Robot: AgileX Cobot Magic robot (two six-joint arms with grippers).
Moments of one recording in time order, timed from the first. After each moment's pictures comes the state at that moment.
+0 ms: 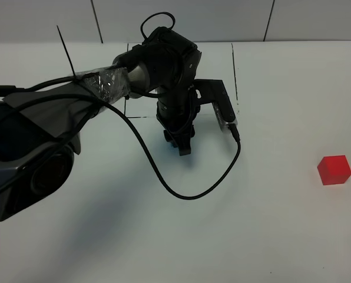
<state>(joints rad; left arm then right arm) -0.64 2.43 -2.01 0.04 1.06 0.74 0.07 0.00 -0.49 0.06 1.06 -0.04</state>
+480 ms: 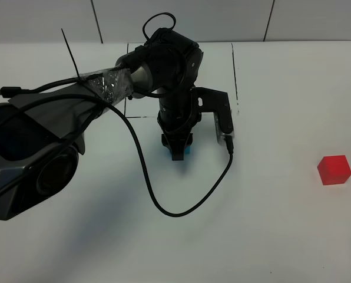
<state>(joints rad) -0.64 2.44 -2.02 -0.01 1.14 0.91 0.07 0.00 -0.49 0.06 1.06 -0.04</state>
